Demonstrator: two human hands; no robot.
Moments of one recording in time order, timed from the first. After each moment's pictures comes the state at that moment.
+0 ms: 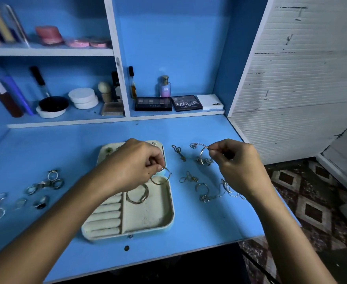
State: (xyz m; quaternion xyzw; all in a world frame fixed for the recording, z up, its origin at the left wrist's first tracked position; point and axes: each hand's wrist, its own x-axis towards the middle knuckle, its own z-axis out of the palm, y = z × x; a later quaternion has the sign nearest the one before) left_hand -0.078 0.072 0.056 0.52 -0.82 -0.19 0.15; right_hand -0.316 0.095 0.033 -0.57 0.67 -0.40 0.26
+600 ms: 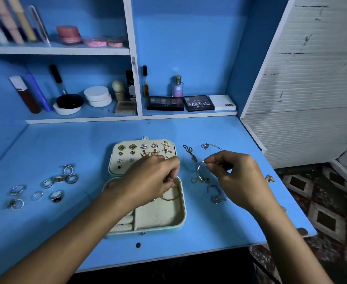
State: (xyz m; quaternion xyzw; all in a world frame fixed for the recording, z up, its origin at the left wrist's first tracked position) left_hand -0.076 0.082 0.017 0.47 -0.86 -0.12 0.17; right_hand -0.291 0.110 0.032 -0.62 0.64 -0.36 0.29
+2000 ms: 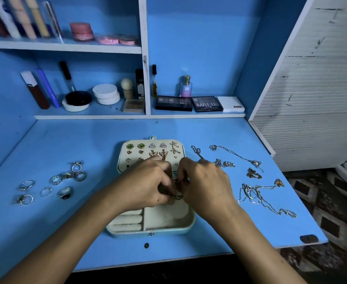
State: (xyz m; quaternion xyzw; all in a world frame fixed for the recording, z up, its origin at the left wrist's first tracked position) left_hand -0.047 0.085 0.017 0.42 -0.88 -0.18 0.13; right_hand -0.214 0.112 0.034 -0.77 0.62 -0.14 0.09
